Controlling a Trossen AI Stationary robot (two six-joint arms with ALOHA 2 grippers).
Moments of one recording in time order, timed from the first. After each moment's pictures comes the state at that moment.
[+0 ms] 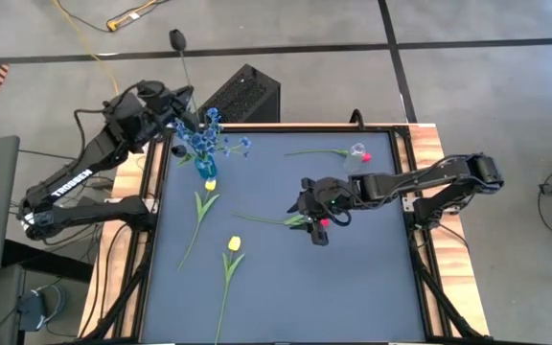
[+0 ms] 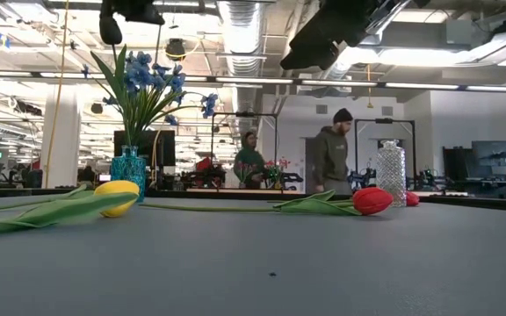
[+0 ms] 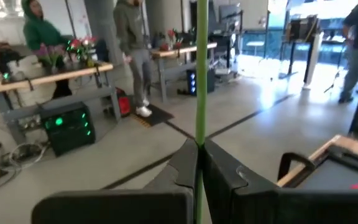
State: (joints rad) left arm 0.68 0.88 1.01 -0.15 -0.29 0.06; right arm 0.09 1.44 1.06 -0.22 -0.06 0.00
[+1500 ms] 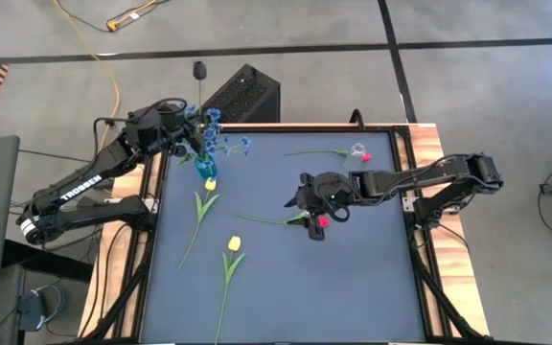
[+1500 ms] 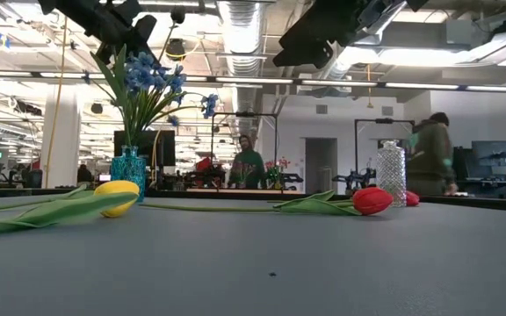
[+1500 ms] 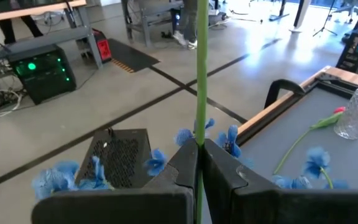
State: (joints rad) left arm 0.72 0.84 0.81 -0.22 -0.19 -0.02; right arm 0.06 1.44 1.06 -0.17 -0.05 -0.01
